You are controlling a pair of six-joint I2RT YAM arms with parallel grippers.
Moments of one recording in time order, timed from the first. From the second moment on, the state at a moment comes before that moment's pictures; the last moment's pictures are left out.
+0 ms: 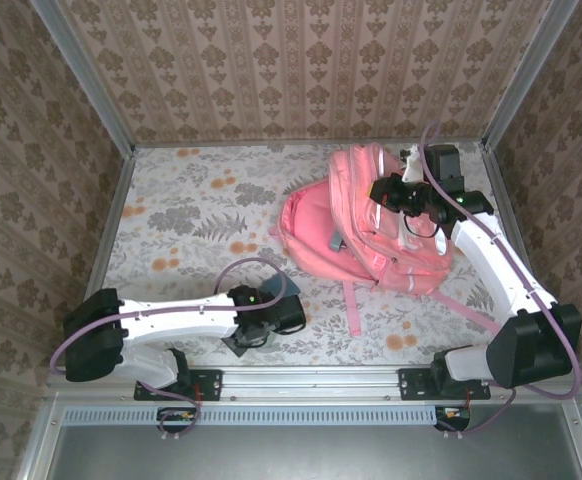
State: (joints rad) left arm -1.30 1.36 0.82 -0.98 -0.36 -2.03; right arm 0.14 1.35 1.22 -0.53 -0.50 0.58
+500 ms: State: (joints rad) left arm -1.27 1.44 0.74 -0.82 -0.30 -2.04; right arm 0.15 1.35 1.21 -0.53 -0.49 0.58
